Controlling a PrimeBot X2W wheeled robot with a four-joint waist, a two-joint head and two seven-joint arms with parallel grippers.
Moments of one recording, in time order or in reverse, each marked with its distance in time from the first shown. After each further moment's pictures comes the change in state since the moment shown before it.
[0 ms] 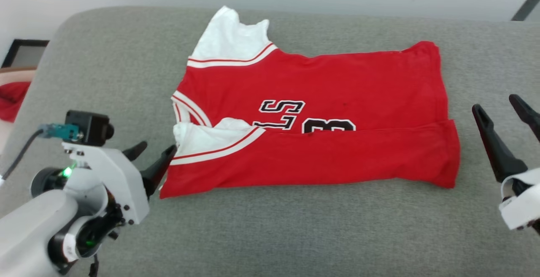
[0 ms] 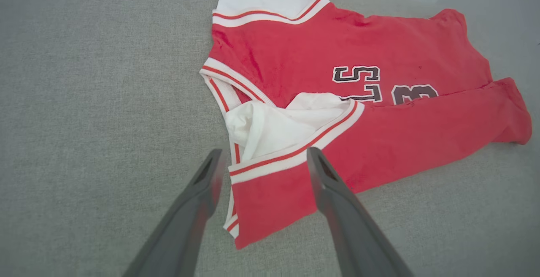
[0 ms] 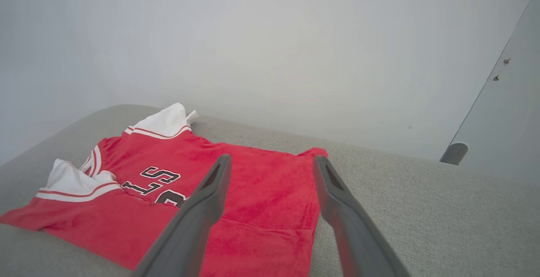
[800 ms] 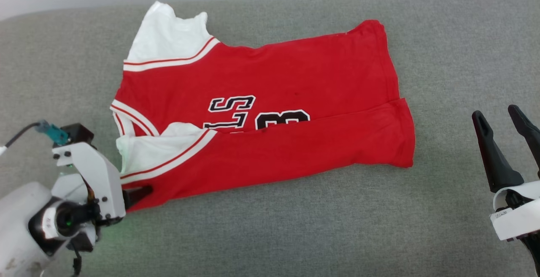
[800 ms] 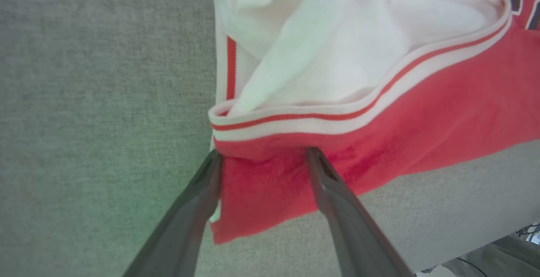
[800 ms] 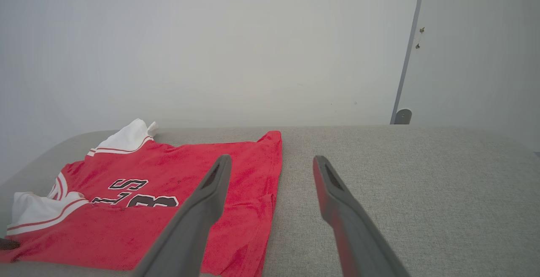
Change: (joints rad) left arm -0.025 -0.016 -0.024 0.232 -0.241 0.034 0.388; right arm 0.077 0.133 -0.050 -0.054 -0.013 0.000 -0.068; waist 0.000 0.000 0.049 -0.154
